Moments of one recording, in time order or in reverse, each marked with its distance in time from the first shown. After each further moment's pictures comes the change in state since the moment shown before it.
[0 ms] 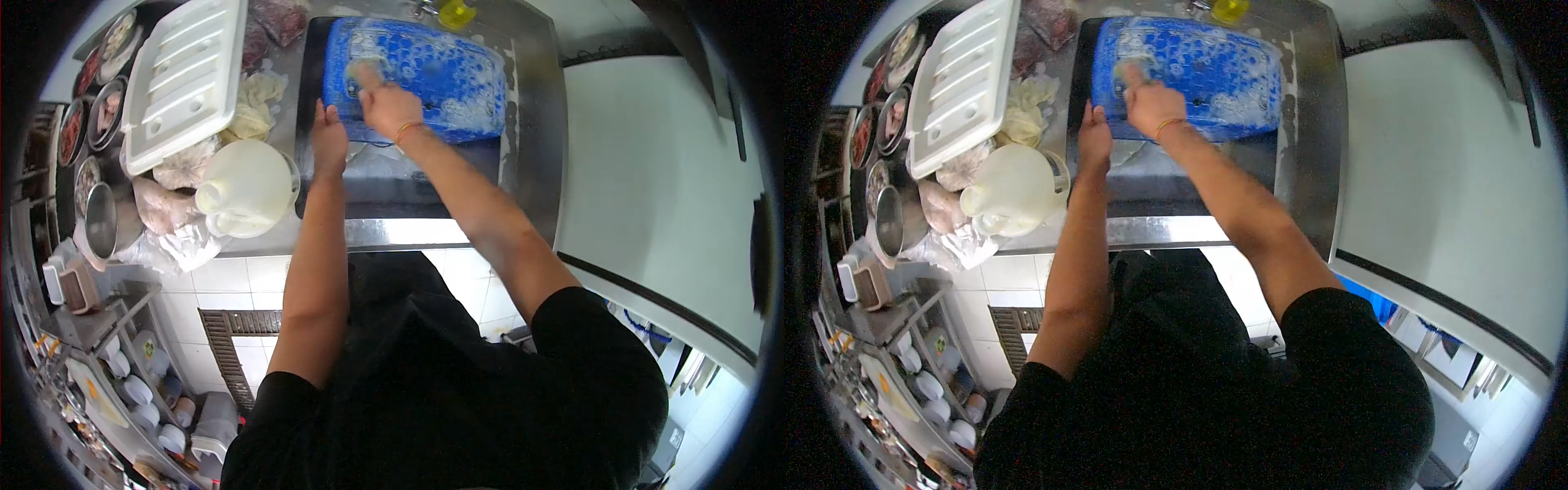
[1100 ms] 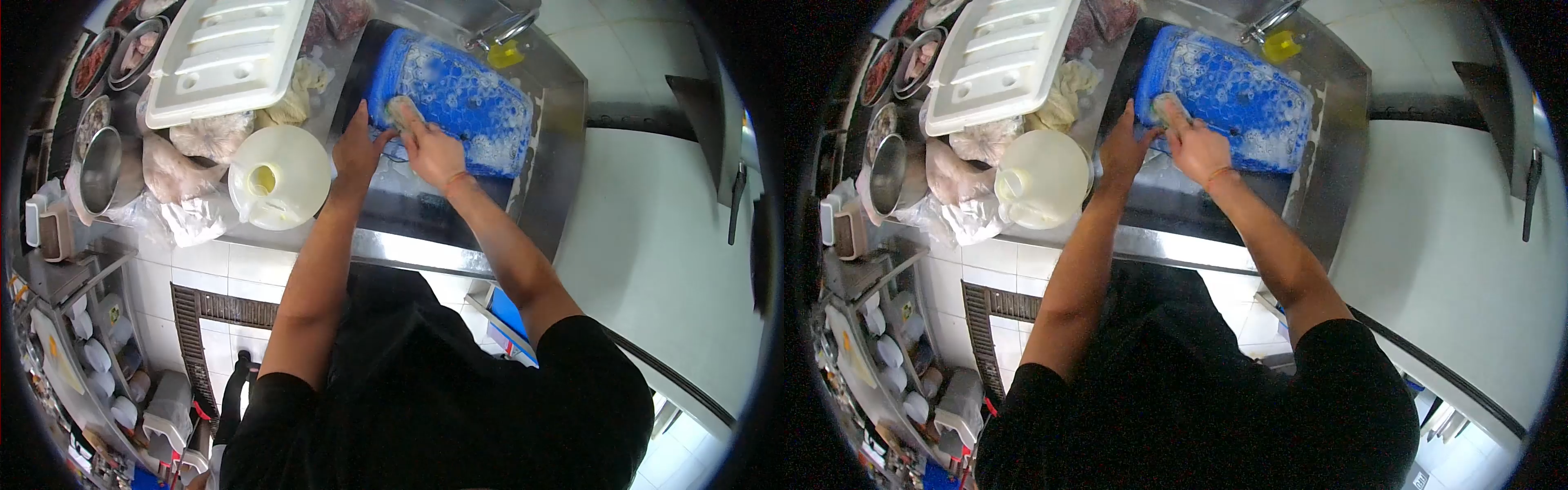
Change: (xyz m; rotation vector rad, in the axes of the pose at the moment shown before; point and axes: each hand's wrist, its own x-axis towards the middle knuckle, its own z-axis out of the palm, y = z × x) left_hand 0.000 -0.013 -0.021 0.565 -0.041 0.256; right_hand -0.036 -0.006 -0.019 -0.148 -0.034 -0.218
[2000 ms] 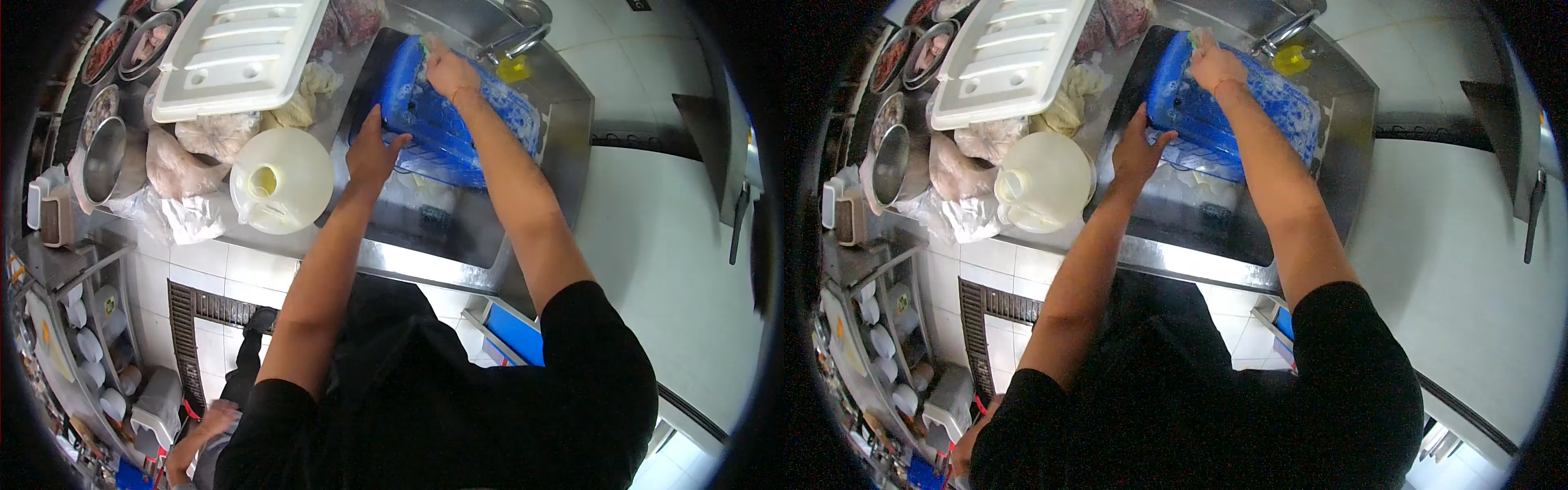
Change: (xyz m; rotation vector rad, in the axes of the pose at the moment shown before) left_hand 0.000 0.012 0.011 -0.163 0.027 -0.054; right_hand 0.158 0.051 -0.012 0.003 -0.008 0.202
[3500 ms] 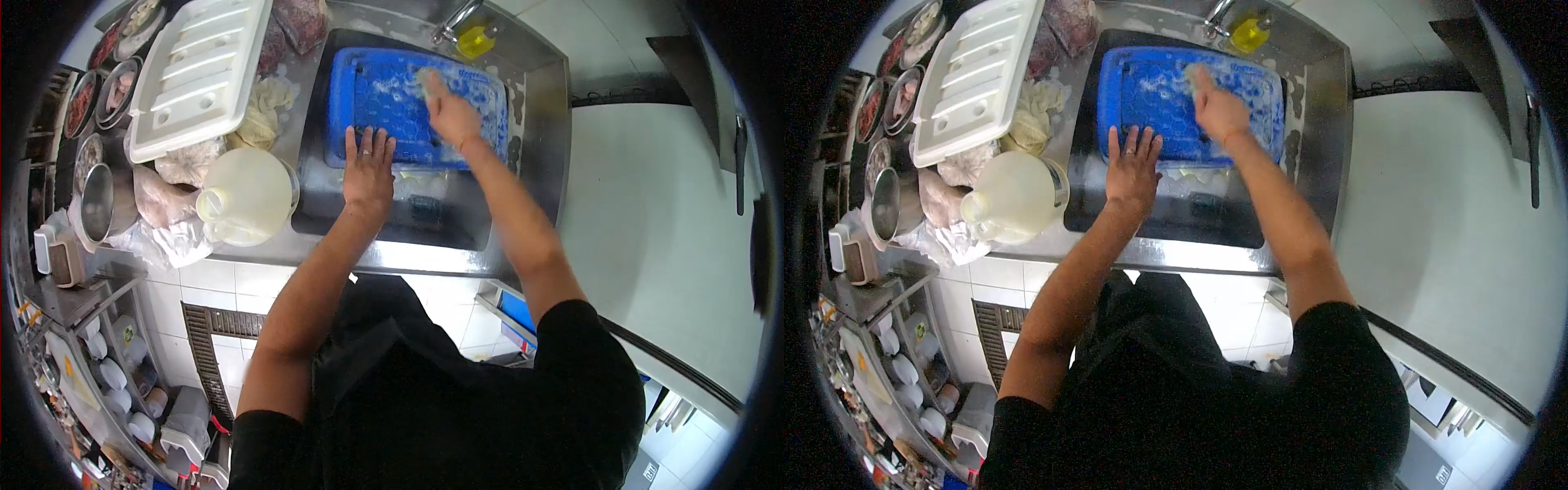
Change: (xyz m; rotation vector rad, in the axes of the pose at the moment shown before) left_hand -0.056 0.079 0.004 1.214 -0.347 0.466; right_hand -0.095 0.097 0.010 0.003 0.088 0.066
